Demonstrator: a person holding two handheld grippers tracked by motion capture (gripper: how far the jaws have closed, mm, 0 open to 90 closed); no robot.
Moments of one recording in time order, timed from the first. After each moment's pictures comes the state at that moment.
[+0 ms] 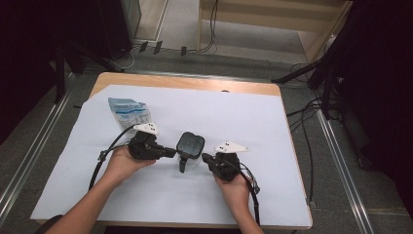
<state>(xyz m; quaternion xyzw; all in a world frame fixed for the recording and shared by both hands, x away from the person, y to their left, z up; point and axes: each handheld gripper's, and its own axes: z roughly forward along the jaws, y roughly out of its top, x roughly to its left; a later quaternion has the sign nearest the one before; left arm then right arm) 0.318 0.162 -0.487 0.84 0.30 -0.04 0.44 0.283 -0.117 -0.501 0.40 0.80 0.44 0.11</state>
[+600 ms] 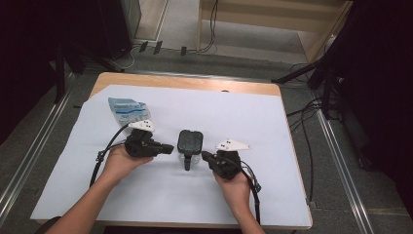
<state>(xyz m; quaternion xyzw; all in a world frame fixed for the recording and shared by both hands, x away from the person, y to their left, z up) 0.322 0.172 -0.484 0.83 0.32 -0.02 0.45 0.279 -0.118 -0.490 0.40 0.79 0.46 0.10</state>
